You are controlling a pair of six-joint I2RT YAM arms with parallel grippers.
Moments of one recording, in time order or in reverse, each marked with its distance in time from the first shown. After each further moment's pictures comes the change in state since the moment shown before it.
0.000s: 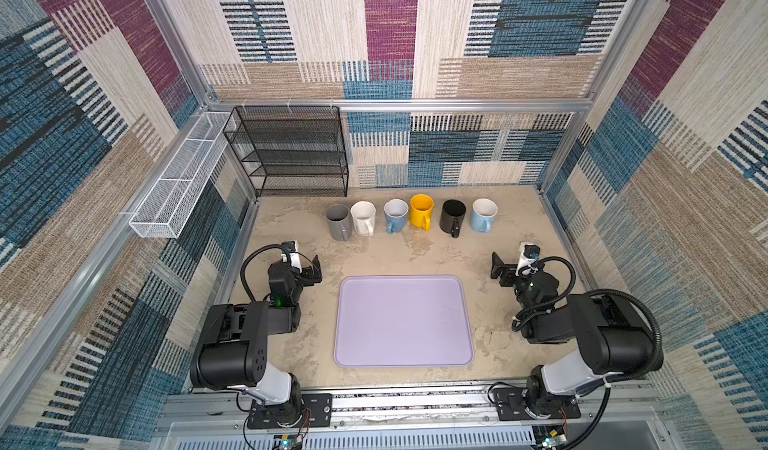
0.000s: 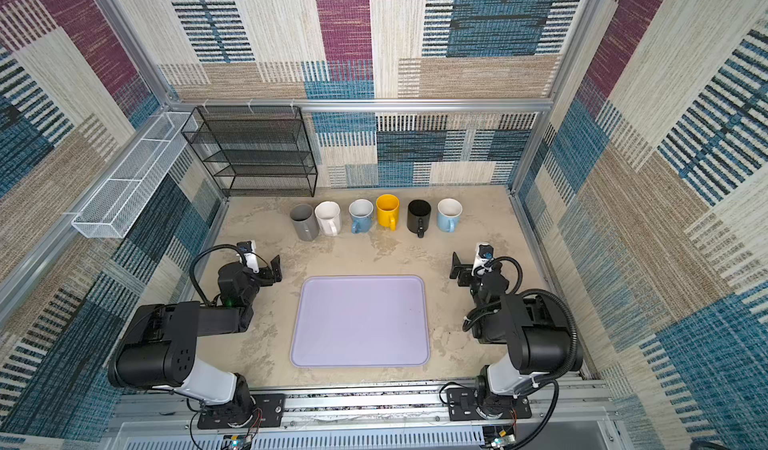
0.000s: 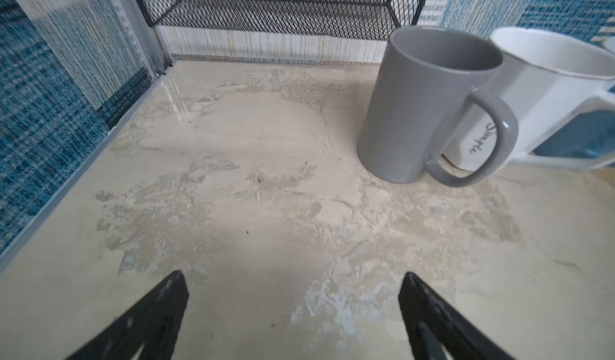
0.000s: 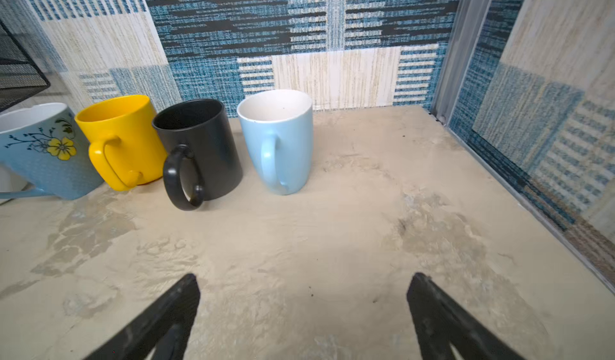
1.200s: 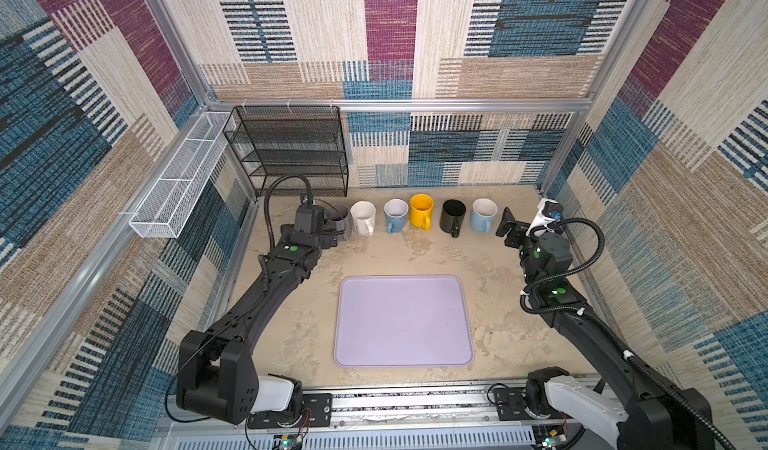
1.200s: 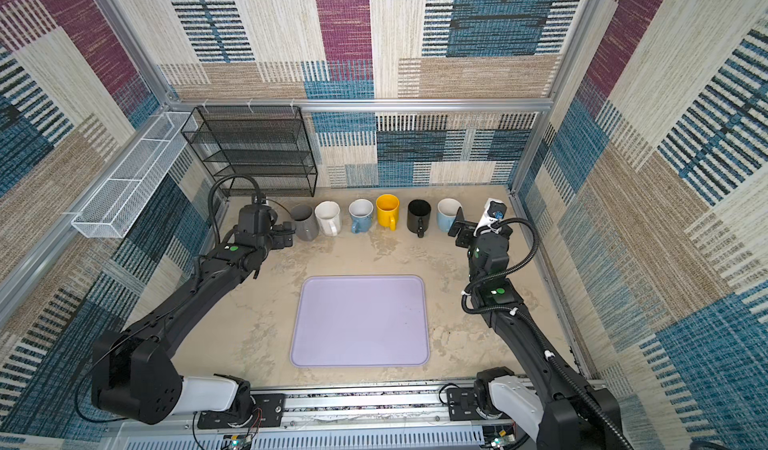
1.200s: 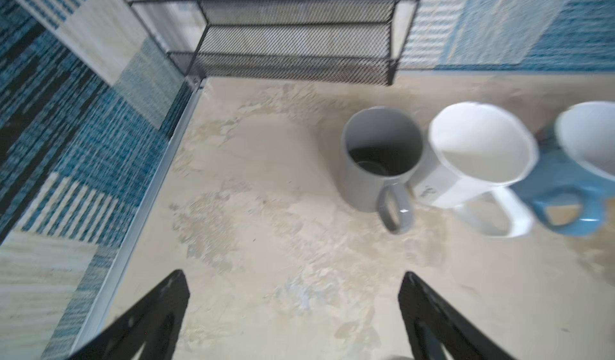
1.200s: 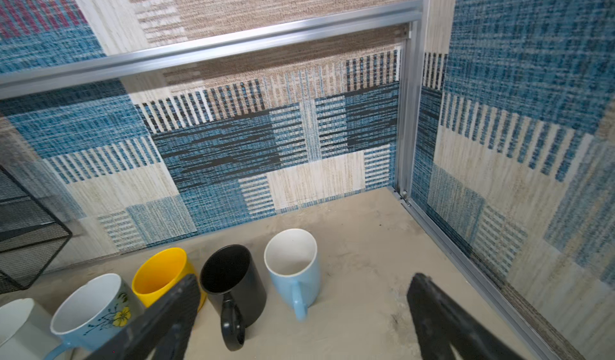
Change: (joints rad) left arm -0.280 -0.179 0.621 -1.089 -0.465 -0.114; right arm 0.210 -0.522 0.425 -0.866 0.382 0.114
